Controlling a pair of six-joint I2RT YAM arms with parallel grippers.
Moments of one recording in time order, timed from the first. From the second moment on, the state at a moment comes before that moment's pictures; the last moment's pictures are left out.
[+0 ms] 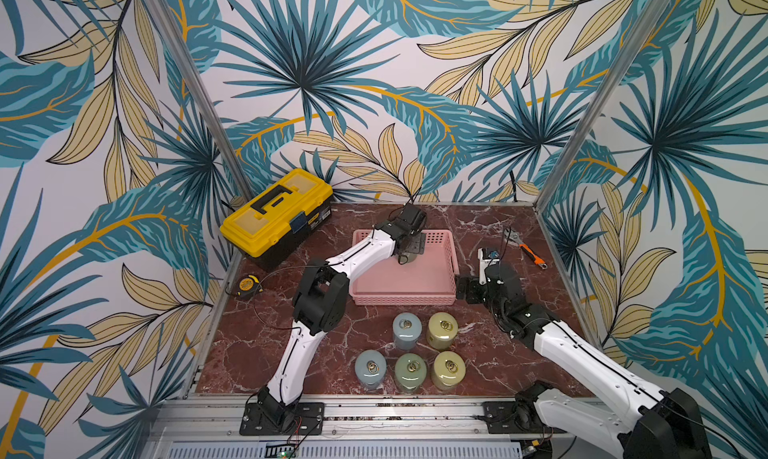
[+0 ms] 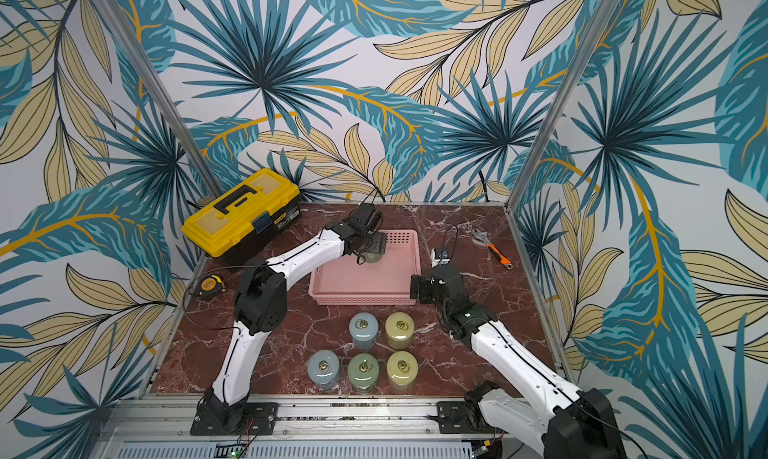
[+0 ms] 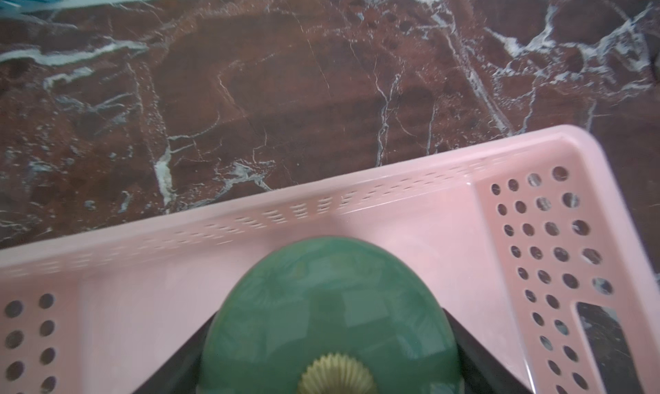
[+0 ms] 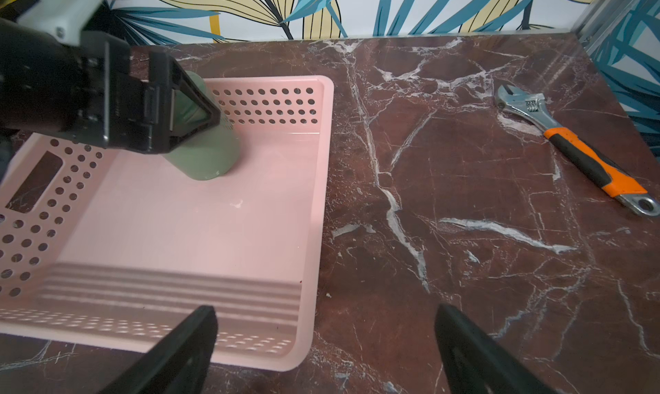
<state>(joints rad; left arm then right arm) -0.64 2.24 1.99 -0.64 -0.19 -0.42 0.43 1.05 0.65 -0.20 0.28 0.28</state>
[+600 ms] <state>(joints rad) -0.69 1.99 1.86 -0.70 -0.26 -0.42 0.43 1.05 0.64 -0.18 0.28 0.28</state>
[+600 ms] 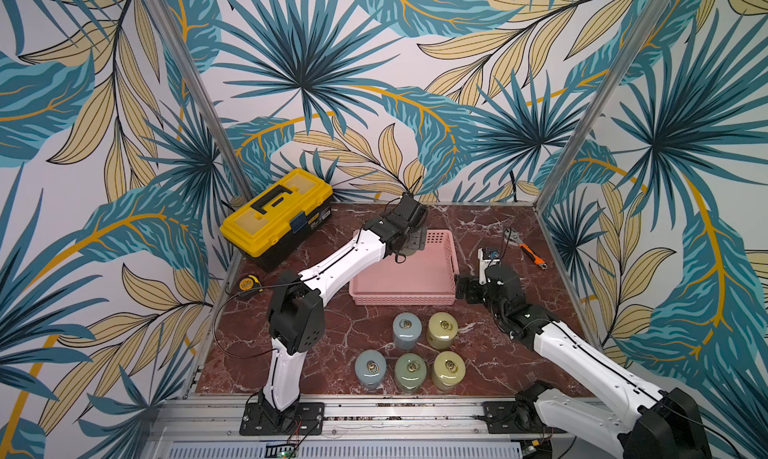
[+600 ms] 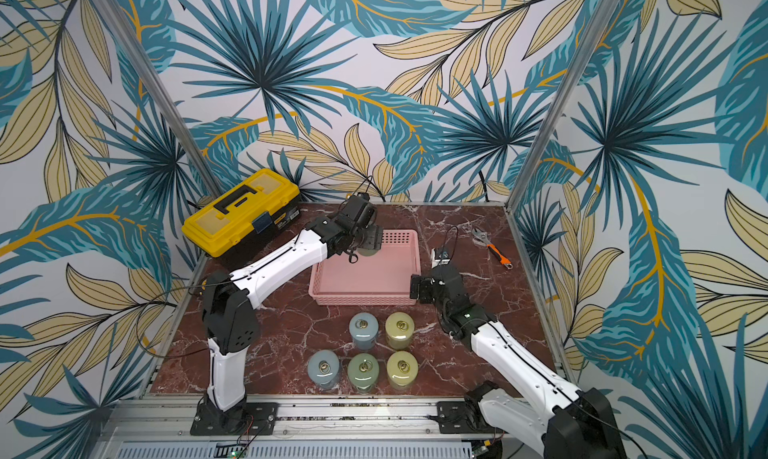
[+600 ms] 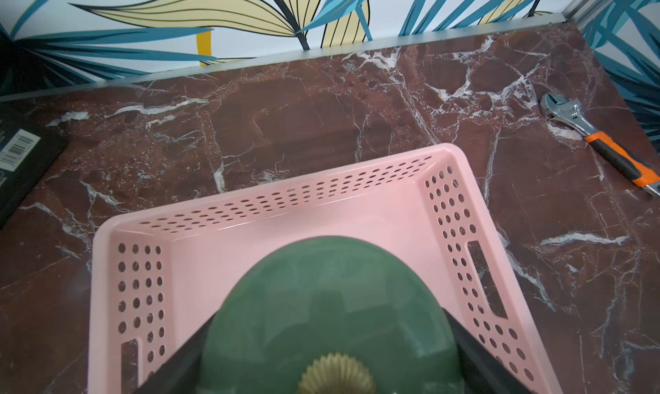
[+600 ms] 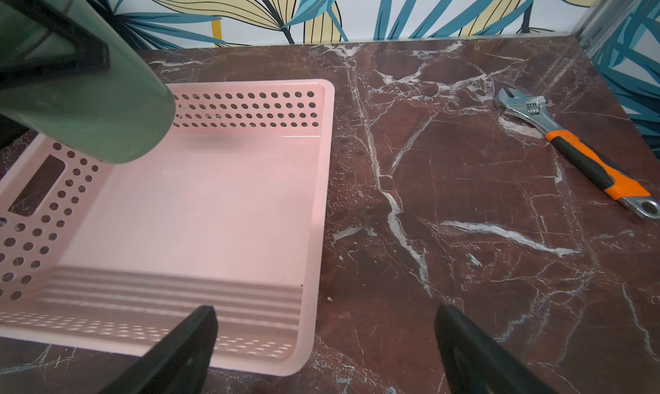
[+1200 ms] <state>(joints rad) -0.74 1.69 1.55 -0.71 -0.30 -0.47 0.43 1.02 0.63 -0.17 0.28 0.28</state>
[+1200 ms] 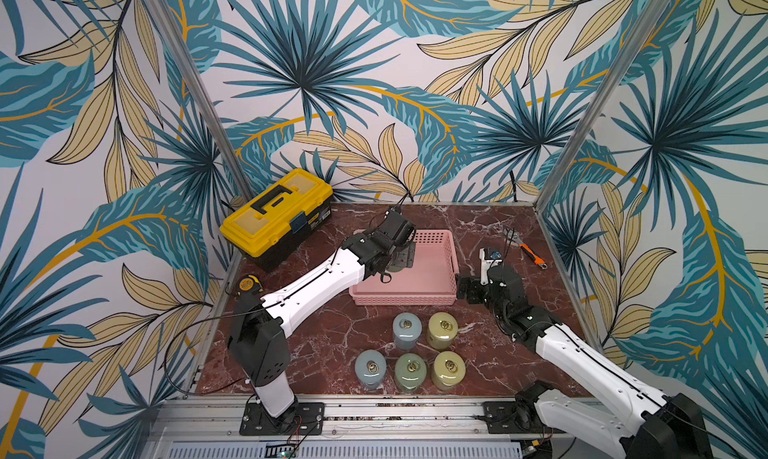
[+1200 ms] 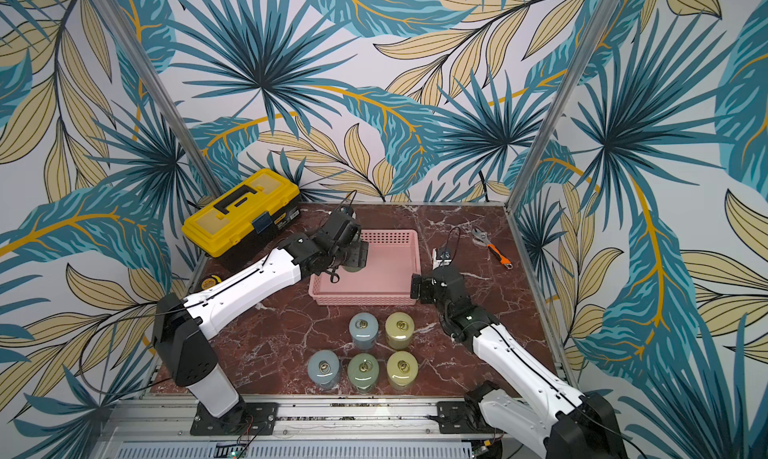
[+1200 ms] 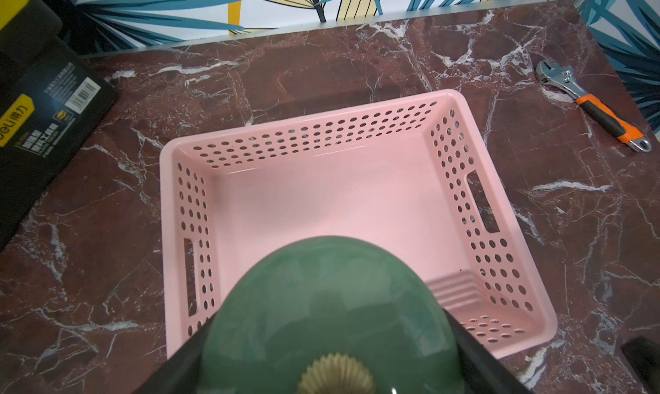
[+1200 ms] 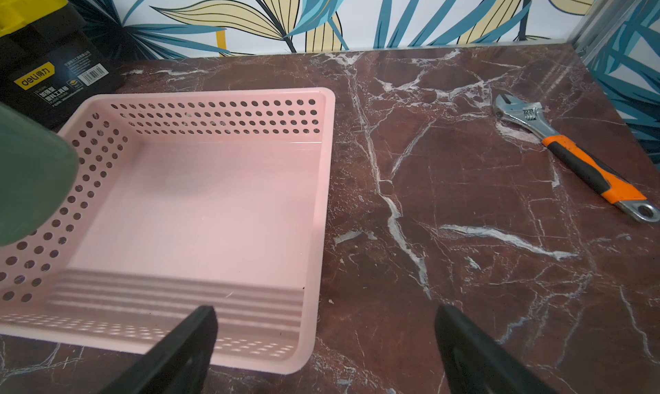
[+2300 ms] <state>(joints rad) -0.96 1.16 0.91 -0.65 -0.44 -0.72 0.43 1.01 0.62 -0.17 0.29 0.28</state>
